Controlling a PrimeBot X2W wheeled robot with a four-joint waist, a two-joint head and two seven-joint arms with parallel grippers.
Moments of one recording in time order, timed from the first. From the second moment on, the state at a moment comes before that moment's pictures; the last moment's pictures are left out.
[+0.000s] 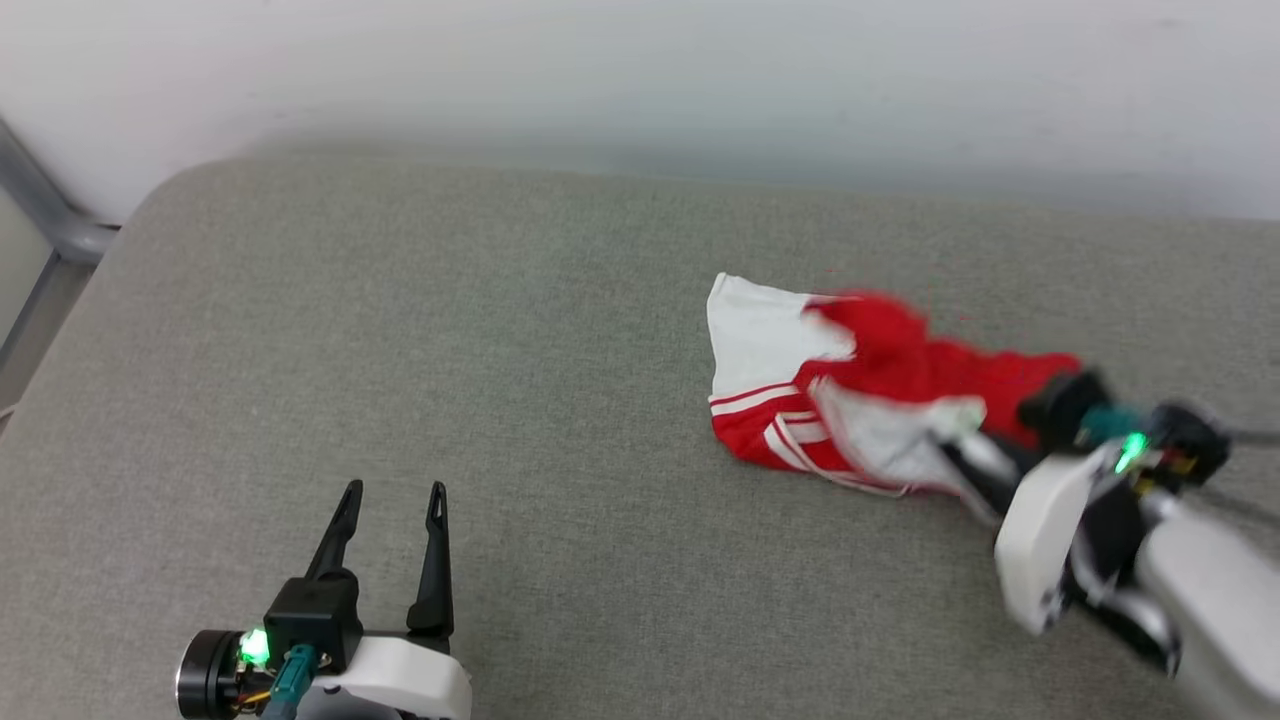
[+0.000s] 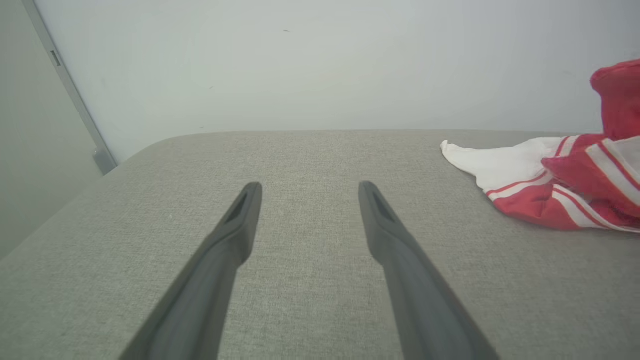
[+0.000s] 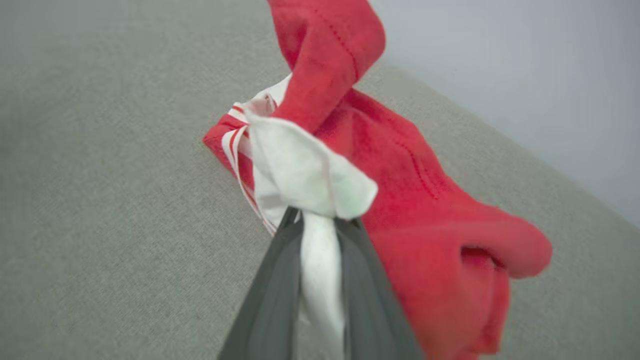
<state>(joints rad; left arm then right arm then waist) -0.01 0.05 -0.04 0.12 -0.04 0.00 -0.26 -0.57 -0.58 0.73 0.39 0.59 0.13 0.08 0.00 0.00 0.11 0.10</state>
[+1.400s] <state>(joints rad) 0.07 0.05 -0.03 0.12 -0.02 0.00 -0.26 -0.05 -0.57 0.25 -0.18 0.35 0.13 0.24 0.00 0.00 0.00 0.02</state>
